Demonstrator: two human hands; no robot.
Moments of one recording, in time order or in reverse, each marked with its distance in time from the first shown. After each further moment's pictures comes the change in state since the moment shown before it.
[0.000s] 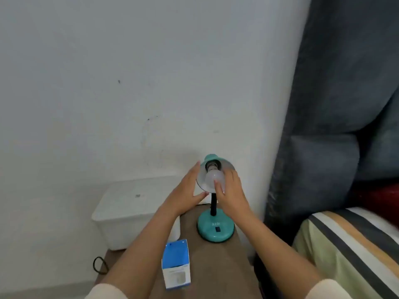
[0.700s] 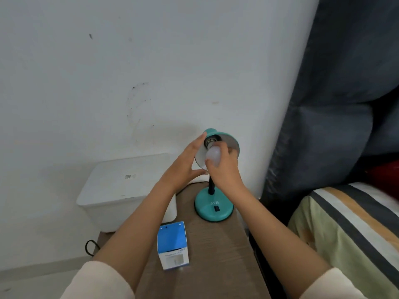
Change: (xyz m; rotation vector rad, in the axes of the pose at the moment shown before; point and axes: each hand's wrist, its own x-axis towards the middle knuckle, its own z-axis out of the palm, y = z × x) left_hand 0.030 -0.023 0.011 -0.053 0.045 0.193; right_hand 0.025 -0.004 0.021 0.118 -0.001 0.240
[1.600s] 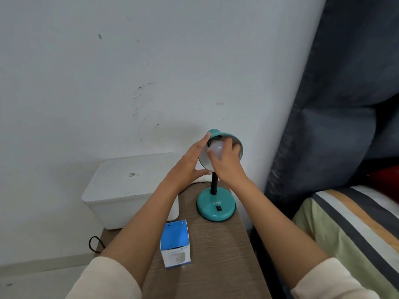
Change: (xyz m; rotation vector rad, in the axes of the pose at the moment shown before) left_hand -0.003 -0.001 0.000 0.004 0.002 -0.018; right_hand 0.014 -0.005 0.000 0.016 -0.024 0.010
